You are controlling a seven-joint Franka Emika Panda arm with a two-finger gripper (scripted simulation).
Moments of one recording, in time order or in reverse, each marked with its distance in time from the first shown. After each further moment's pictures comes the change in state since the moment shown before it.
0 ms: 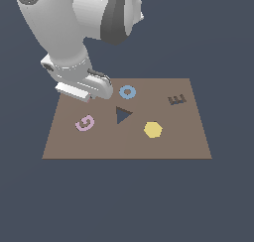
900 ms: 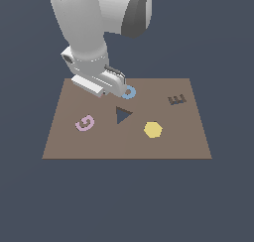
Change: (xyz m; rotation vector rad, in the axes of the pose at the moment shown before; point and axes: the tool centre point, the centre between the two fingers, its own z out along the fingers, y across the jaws) arm -0.036 -0.035 -0.001 0.000 0.000 0.145
